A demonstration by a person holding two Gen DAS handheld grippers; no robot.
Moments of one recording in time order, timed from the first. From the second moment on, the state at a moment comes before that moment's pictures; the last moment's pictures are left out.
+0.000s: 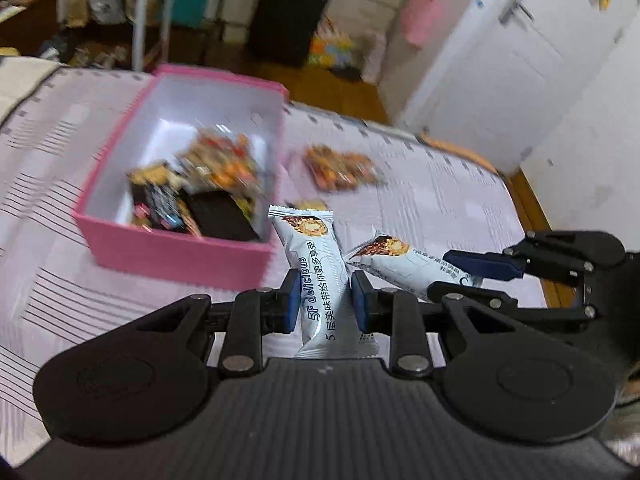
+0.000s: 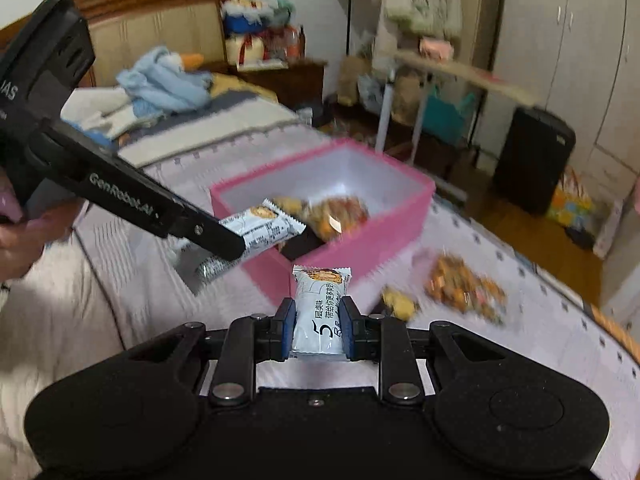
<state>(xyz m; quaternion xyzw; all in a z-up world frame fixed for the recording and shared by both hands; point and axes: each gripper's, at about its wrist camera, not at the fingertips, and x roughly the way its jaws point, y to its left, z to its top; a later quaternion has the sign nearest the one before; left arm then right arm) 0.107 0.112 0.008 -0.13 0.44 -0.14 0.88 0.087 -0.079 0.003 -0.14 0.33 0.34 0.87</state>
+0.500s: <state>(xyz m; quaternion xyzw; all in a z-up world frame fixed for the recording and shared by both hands) 0.180 0.174 -0.037 -0.15 0.42 0.02 0.90 0.176 0.007 -0.043 -0.10 0.33 0.38 0.86</state>
